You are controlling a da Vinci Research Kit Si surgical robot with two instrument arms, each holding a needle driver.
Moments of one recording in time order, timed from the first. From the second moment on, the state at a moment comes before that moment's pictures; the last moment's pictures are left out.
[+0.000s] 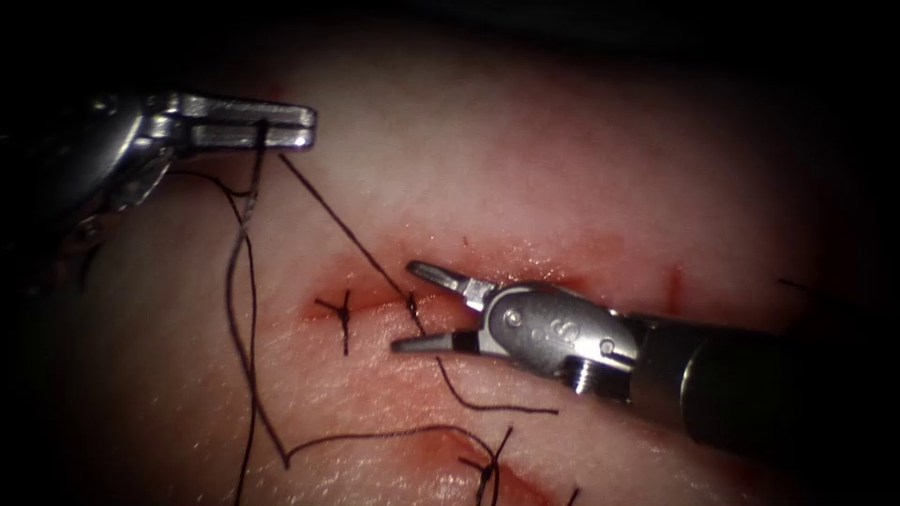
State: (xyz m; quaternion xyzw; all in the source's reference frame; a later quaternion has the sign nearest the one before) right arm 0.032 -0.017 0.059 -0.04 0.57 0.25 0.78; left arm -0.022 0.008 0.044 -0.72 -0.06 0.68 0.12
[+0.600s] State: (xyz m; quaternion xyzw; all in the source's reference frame) right arm 0.037 -0.016 0.063 -0.04 0.57 0.25 0.78; left arm -0.022 0.007 0.043 -0.72 -0.07 0.68 0.10
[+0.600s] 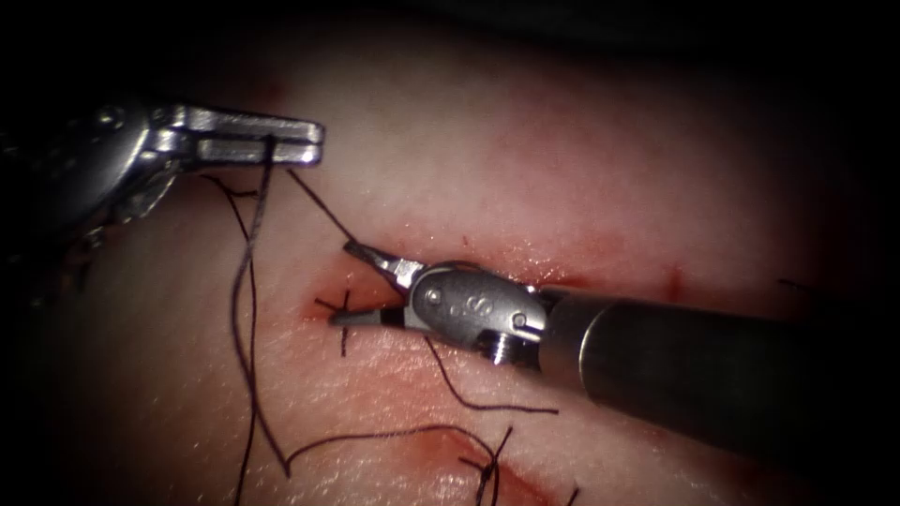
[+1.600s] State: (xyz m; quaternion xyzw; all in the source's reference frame) right arm 0.035 -0.016 0.063 -0.04 0.55 0.27 0.79; left arm -0.021 0.005 0.041 -0.73 -0.07 0.68 0.08
